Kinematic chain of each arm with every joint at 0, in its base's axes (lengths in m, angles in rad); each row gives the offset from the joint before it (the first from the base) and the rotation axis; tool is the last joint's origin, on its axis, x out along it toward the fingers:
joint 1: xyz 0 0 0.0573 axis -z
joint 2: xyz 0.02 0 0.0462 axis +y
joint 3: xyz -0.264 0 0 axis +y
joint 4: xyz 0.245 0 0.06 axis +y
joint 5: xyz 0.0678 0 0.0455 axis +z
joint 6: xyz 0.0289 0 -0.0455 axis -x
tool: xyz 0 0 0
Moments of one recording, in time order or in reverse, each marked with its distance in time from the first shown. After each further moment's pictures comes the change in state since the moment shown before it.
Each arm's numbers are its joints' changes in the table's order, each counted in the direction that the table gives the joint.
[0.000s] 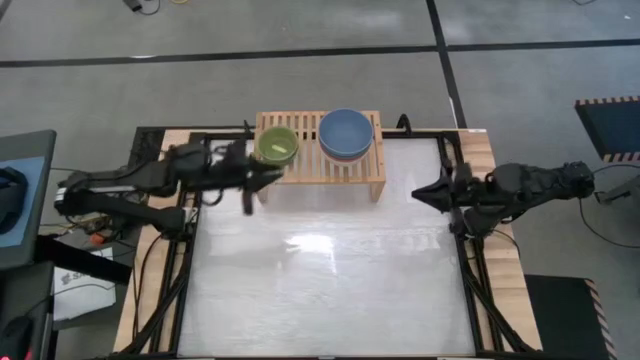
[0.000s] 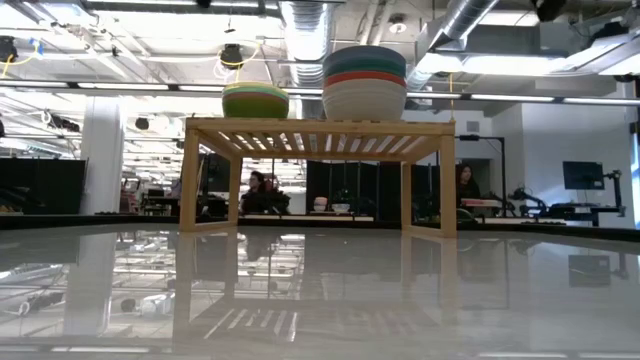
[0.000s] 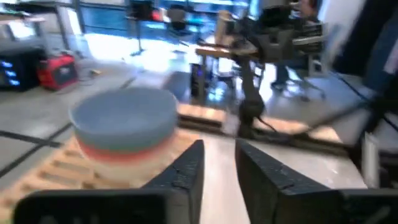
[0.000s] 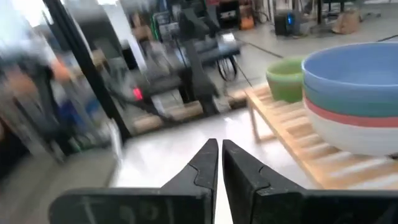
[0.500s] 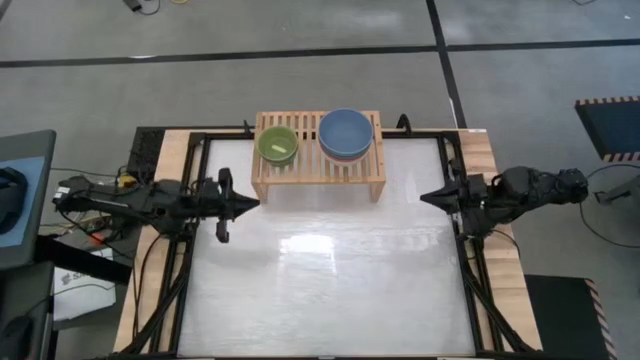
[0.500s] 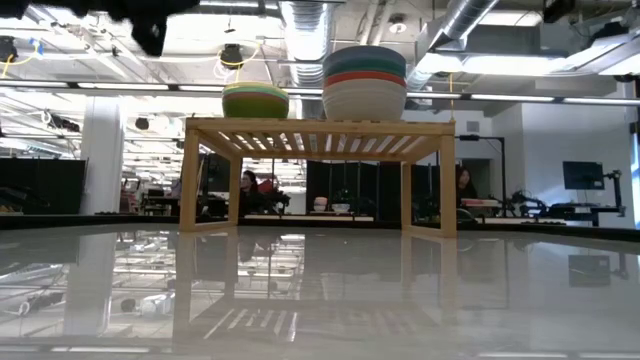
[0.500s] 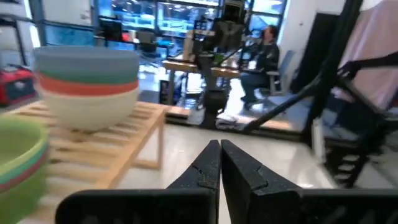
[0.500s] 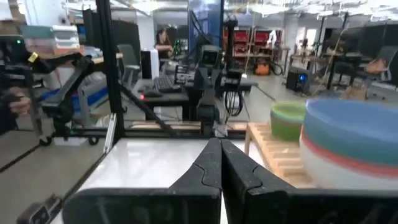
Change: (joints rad) left arm 0.227 -0.437 0.580 -0.283 0.080 0.038; right arm 0.002 -0.184 0.166 -0.071 0.072 0.362
